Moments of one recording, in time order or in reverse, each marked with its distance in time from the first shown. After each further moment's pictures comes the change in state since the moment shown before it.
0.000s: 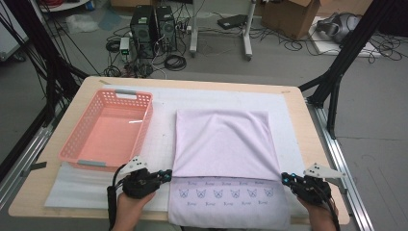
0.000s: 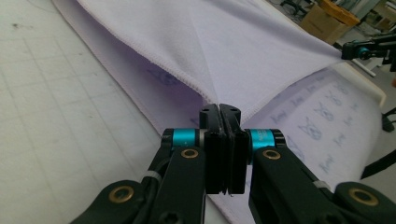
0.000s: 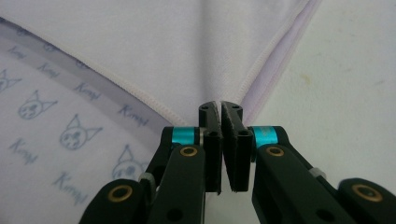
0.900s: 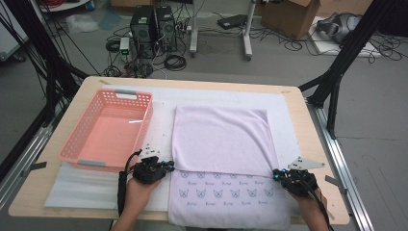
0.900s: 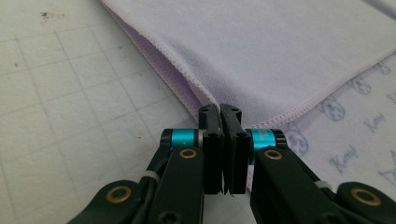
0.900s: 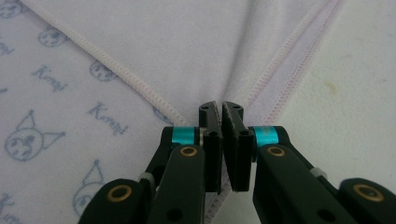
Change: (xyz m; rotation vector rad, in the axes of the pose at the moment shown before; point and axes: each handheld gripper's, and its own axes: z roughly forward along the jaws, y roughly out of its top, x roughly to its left) left arm 0.028 0.018 0.044 0.130 0.162 0.048; right arm -0.002 0.013 0.040 0.094 -0.013 -0.095
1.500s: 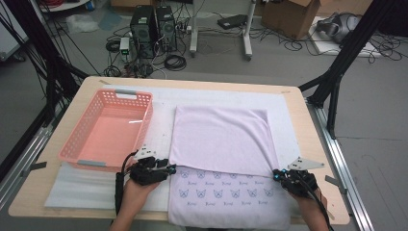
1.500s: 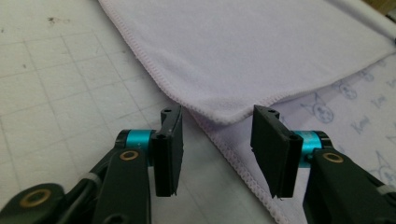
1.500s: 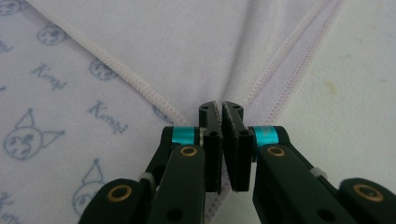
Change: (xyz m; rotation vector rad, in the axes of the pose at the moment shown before) left arm 0.003 -0.003 -0.004 -0.013 -0.020 -0.003; right arm 0.001 0.000 0.000 0.009 -0.007 -0.011
